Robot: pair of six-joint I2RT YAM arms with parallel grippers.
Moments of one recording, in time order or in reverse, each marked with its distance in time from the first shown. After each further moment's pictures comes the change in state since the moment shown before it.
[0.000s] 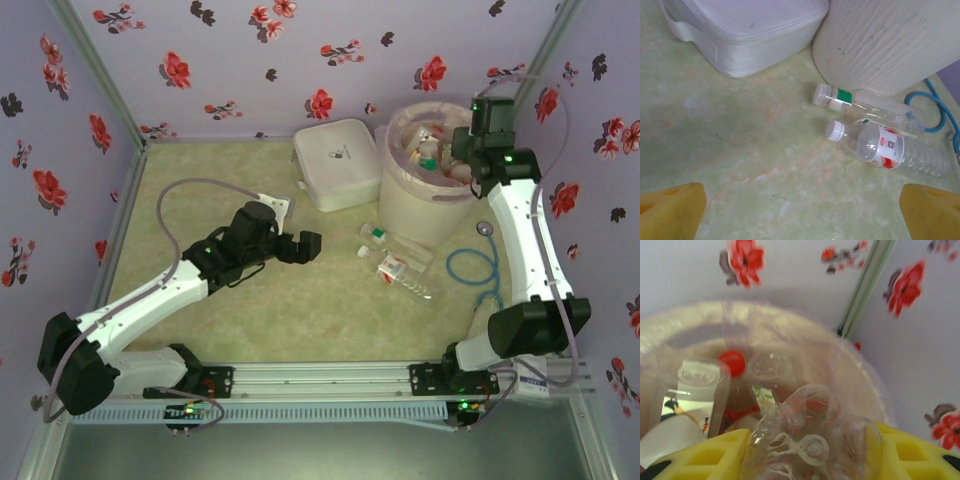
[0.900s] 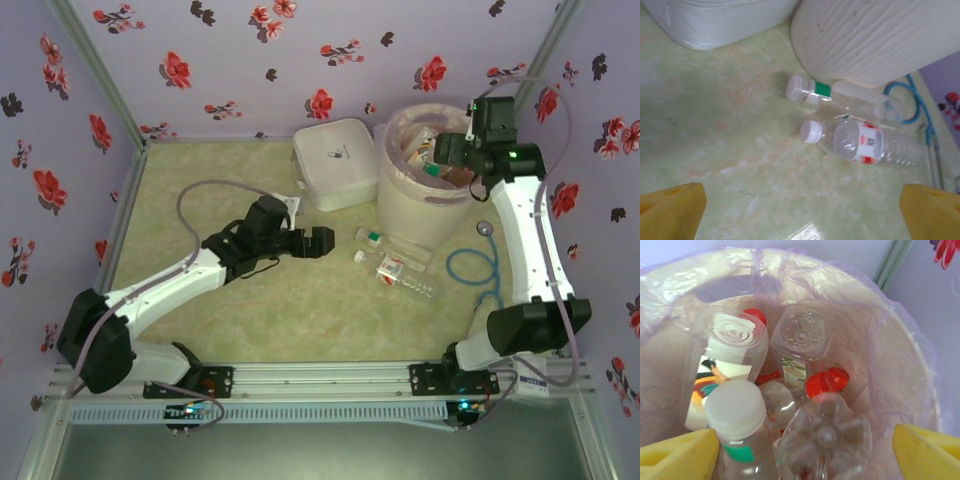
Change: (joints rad) left arm 0.024 0.159 0.030 0.130 0.182 -0.167; right arm -0.005 -0.006 0.095 -0.183 -0.120 0.055
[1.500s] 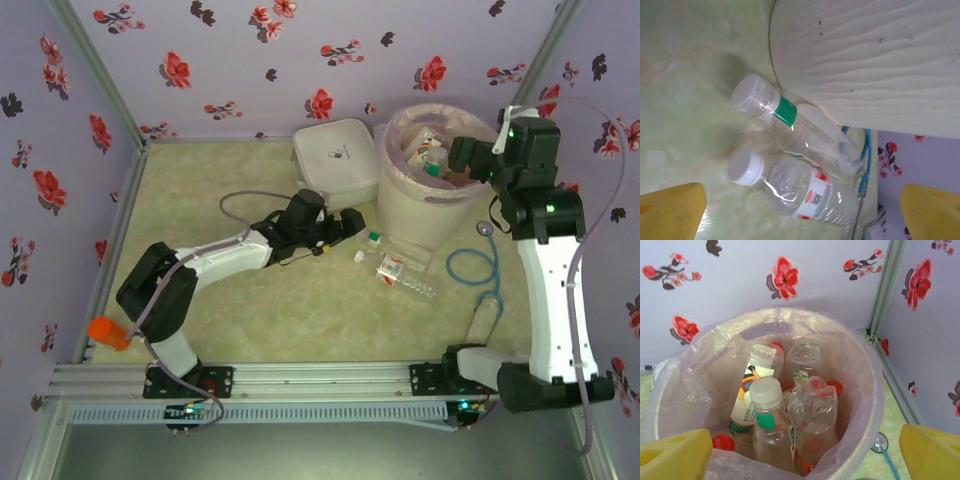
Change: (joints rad) left arm -0.053 0.361 0.160 0.202 0.061 -0.494; right arm 0.000 -0.306 -0.105 0.050 -0.016 0.043
